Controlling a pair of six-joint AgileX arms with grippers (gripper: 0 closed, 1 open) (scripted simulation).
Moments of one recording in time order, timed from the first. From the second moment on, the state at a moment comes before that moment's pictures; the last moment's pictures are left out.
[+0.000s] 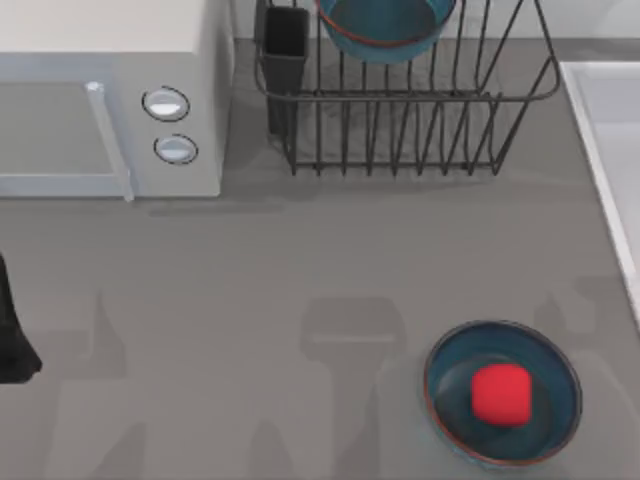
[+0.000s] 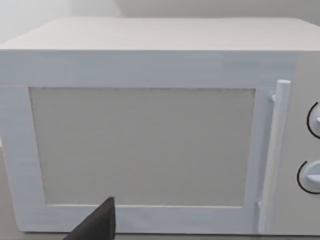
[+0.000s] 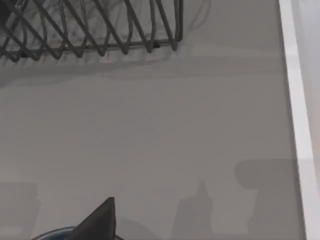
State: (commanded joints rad) left arm 0.00 0.00 0.00 0.00 0.00 0.00; right arm 0.24 0.58 0.45 -0.41 0.00 0.24
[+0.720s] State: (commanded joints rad) left arm 0.00 0.00 0.00 0.00 0.00 0.00; right arm 0.59 1.60 1.12 -1.03 0.00 0.60
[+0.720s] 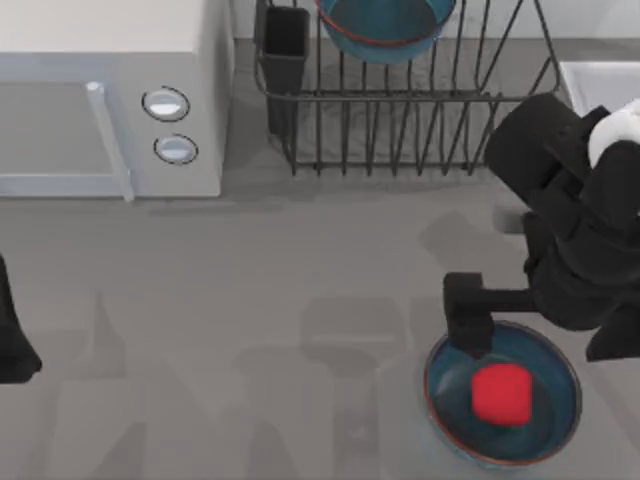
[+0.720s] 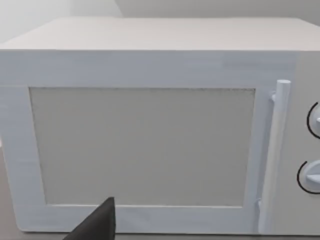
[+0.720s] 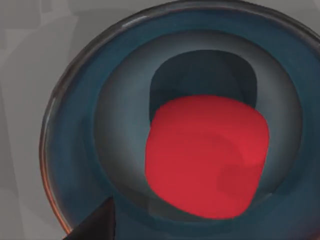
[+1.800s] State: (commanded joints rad) left arm 0.00 0.00 0.00 0.00 0.00 0.00; right arm 0.62 1.84 0.95 -0.67 0.00 0.64
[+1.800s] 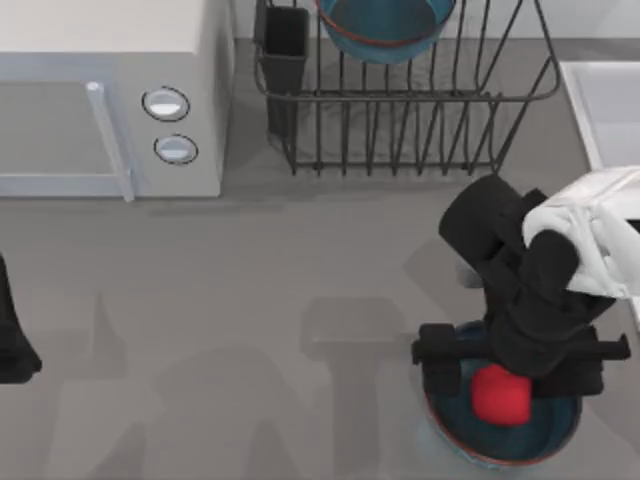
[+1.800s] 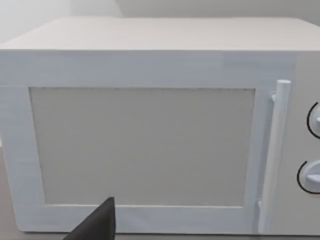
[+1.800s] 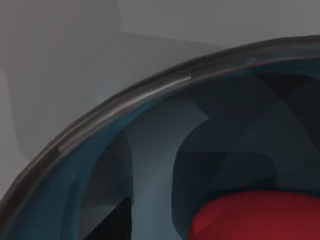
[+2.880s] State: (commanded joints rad) left arm 0.00 0.00 0.00 0.00 0.00 0.00; right arm 0.62 1.86 0.93 -0.64 0.00 0.64
